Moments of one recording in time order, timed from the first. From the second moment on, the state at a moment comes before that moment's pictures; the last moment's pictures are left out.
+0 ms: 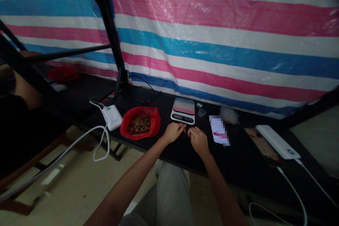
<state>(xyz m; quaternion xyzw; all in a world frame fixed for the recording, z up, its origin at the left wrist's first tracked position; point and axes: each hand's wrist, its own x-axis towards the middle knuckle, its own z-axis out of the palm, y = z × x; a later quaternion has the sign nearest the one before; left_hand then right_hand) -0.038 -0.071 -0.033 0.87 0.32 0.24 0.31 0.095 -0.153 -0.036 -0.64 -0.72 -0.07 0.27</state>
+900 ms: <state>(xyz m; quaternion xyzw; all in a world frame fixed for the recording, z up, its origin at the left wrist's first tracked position) -0.266 -0.034 0.027 0.85 0.51 0.12 -0.07 -0.025 -0.087 0.012 -0.59 -0.78 -0.17 0.12</state>
